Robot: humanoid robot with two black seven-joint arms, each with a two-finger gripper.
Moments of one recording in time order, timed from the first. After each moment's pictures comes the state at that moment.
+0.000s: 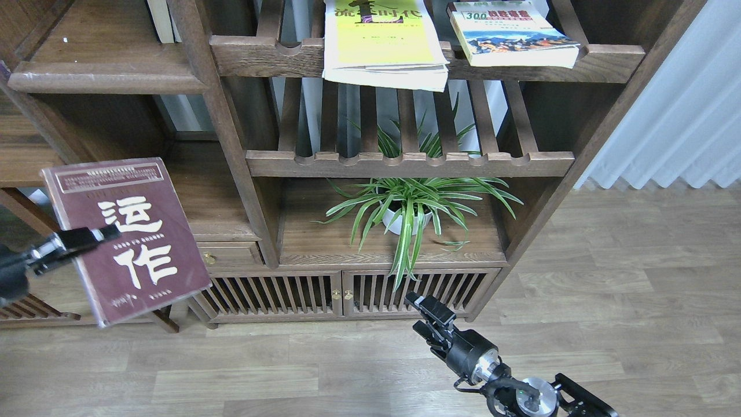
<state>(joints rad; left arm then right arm) -0.33 1.02 -0.86 -1.19 -0.46 -0.49 0.49 0.13 0.02 0.96 0.63 0.24 0.53 -0.27</state>
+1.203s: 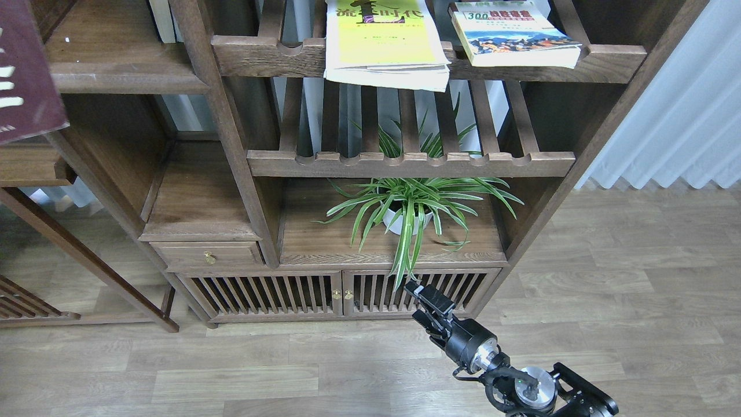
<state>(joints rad) -0.80 1.27 -0.83 -1.07 -0.28 -0.49 0.49 0.16 0.02 0.96 0.62 0.24 0.53 -0.27</state>
